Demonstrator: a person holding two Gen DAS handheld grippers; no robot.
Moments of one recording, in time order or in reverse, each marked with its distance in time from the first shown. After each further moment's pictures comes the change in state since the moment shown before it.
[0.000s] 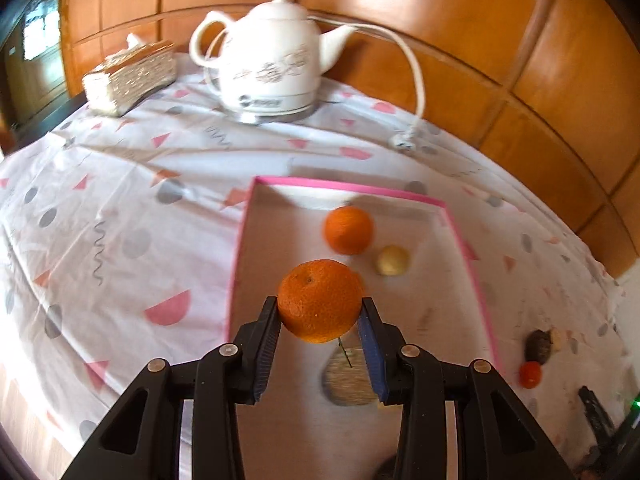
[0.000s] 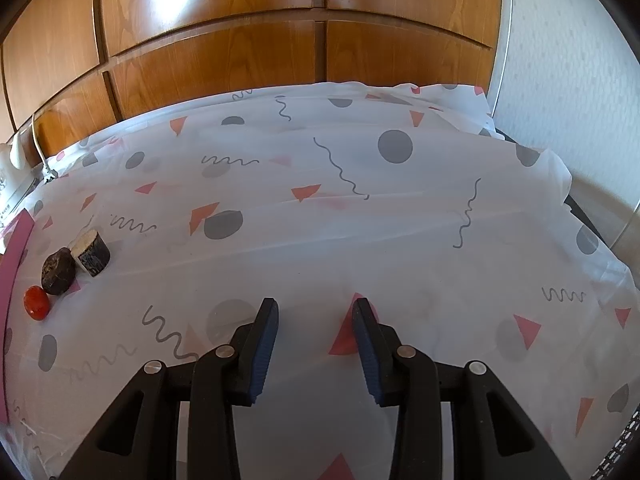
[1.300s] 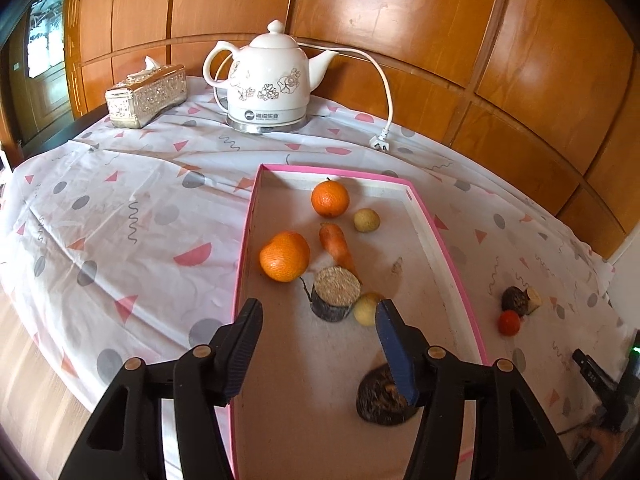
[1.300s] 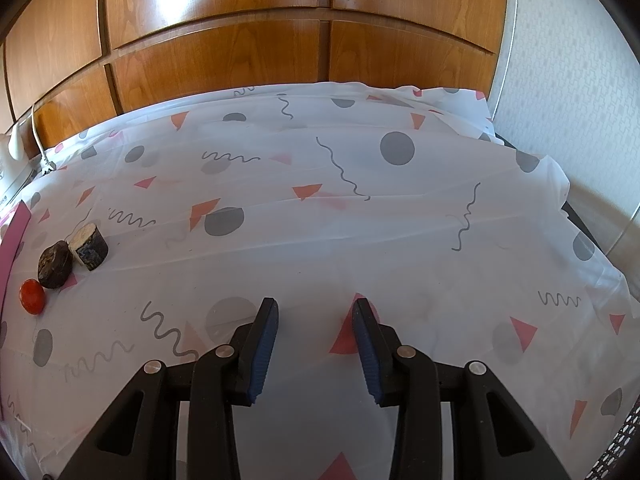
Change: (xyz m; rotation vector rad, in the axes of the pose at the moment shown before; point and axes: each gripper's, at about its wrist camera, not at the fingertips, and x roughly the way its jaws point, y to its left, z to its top) left arm -0.064 -0.011 -0.061 0.043 -0.096 -0.004; right arm -0.001 0.004 0.000 -0.022 0.003 -0.026
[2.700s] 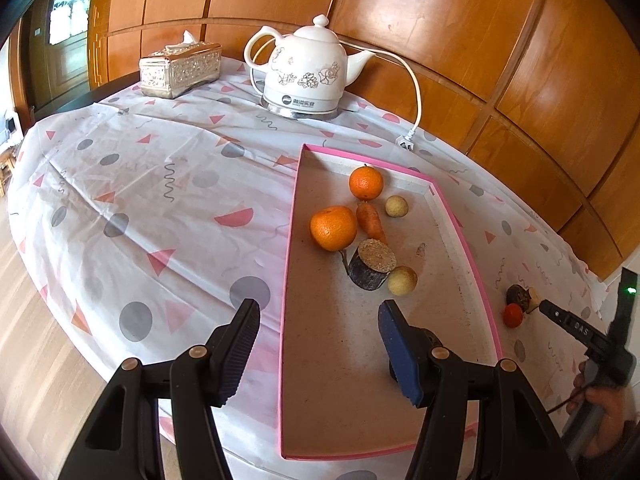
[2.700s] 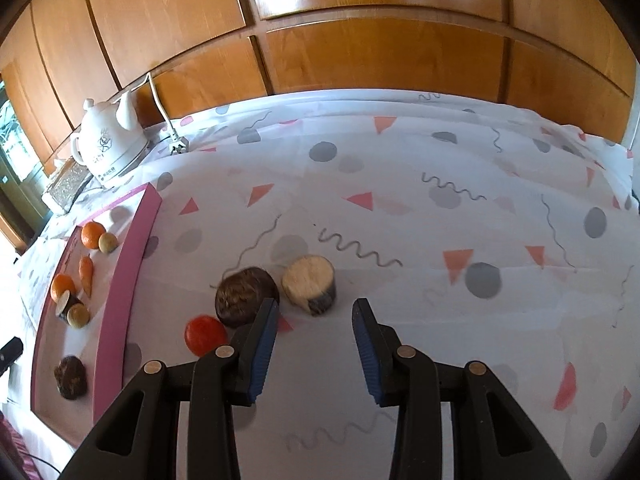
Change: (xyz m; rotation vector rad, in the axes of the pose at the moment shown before) left arm -0.016 0.036 -0.024 -0.109 0.012 -0.005; right arm -0.003 0.131 0.041 -0.157 0.079 0.381
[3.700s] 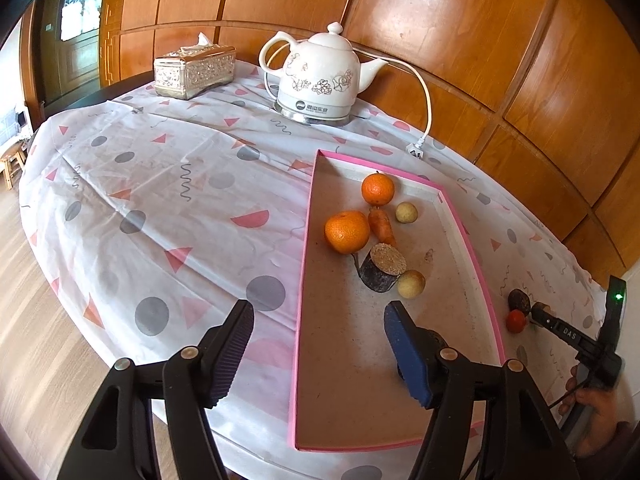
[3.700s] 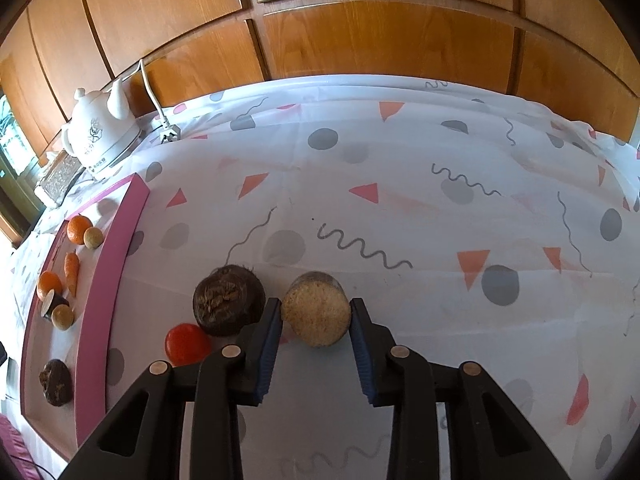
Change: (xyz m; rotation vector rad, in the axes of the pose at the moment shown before) left arm -0.010 0.008 -0.002 -0.029 -0.021 0.022; right arm 0.018 -0.002 0.000 -0.011 0.029 -0.008
